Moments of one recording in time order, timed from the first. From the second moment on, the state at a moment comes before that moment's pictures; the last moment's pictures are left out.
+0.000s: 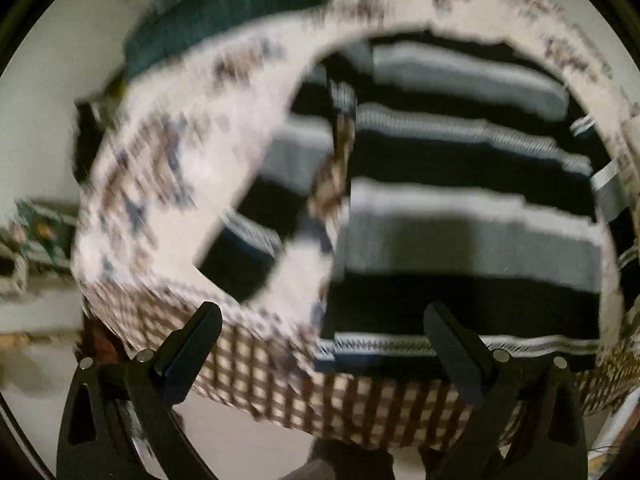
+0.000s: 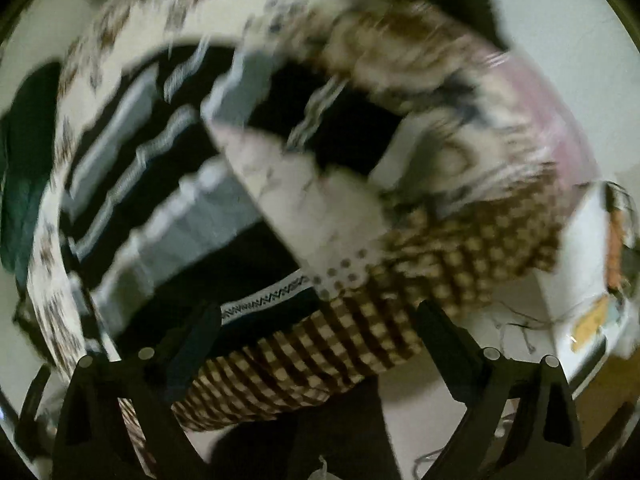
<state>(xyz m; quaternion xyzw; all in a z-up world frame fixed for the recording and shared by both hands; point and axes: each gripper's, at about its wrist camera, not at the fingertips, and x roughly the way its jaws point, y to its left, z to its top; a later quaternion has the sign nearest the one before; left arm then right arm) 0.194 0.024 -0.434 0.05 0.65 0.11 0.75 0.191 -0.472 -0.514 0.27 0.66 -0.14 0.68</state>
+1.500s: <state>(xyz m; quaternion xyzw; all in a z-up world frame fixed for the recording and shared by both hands) 0.253 0.001 -0.498 -0.06 0.61 0.07 0.78 0.153 -0.600 -0.656 0.52 0.51 -0.31 0.61</state>
